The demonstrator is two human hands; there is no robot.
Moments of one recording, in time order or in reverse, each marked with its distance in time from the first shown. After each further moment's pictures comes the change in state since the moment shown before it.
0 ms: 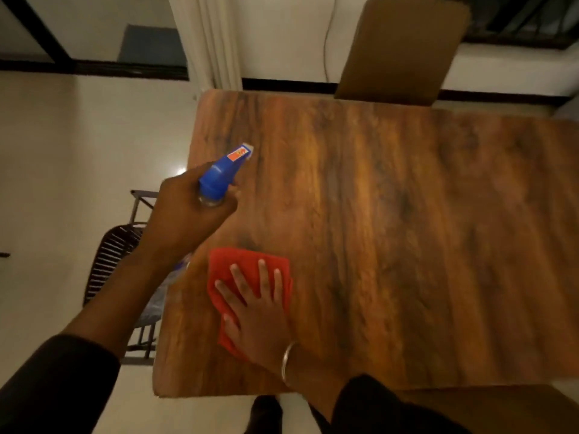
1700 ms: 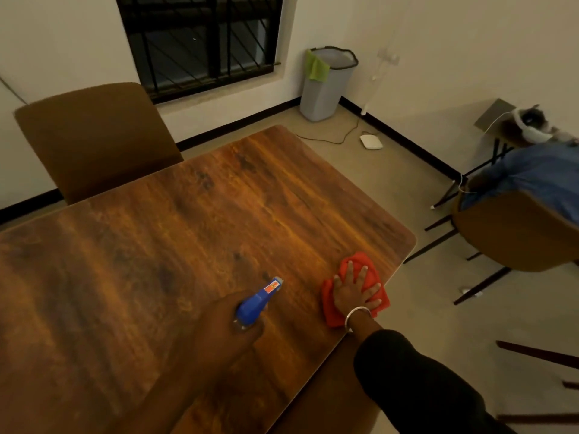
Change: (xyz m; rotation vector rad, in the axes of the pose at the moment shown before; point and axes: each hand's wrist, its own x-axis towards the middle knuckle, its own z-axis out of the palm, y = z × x) left_hand -0.098 0.230 0.364 -0.161 -0.841 0.247; right_hand -0.303 0.442 -0.209 0.564 0.228 1.670
